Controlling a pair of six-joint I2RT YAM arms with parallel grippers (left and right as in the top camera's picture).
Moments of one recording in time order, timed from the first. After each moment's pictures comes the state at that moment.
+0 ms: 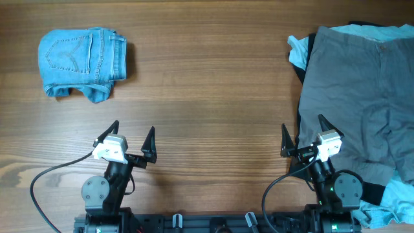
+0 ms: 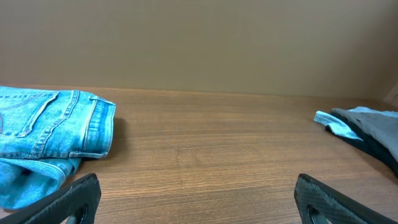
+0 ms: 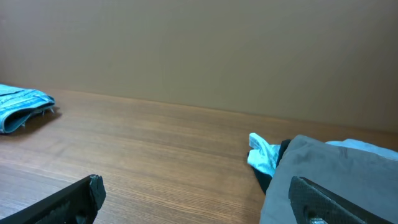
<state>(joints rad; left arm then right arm) 0.01 0.01 0.01 -0.05 0.25 -0.15 0.00 0.02 0.03 -0.02 -0.24 -0.04</state>
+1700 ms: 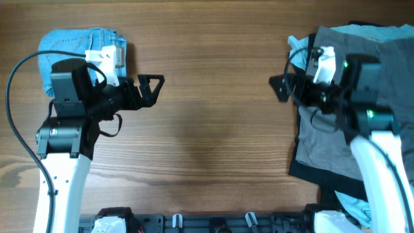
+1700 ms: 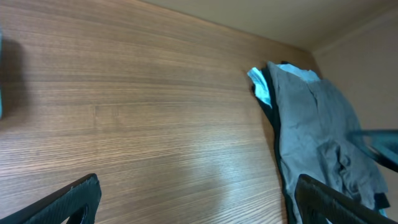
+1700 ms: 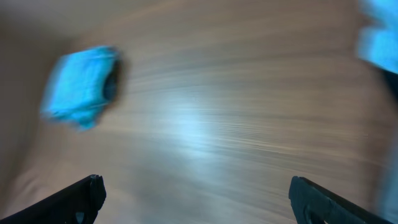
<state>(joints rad) 0.01 1.13 1.08 -0.63 0.56 -0.25 -0.03 1.25 1.06 -0.63 -0.50 0.23</state>
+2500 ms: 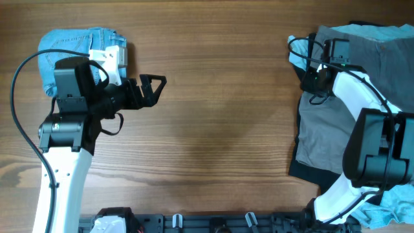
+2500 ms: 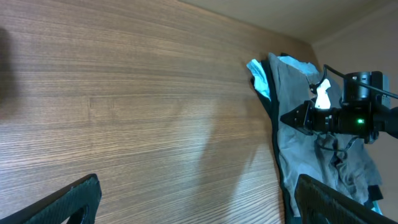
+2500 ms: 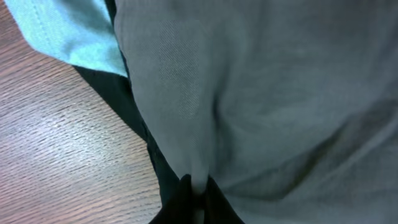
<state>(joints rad) 0.01 1.16 1.08 -0.65 0.58 -0.25 -0.12 1.90 1.21 -0.51 0.05 0.29</state>
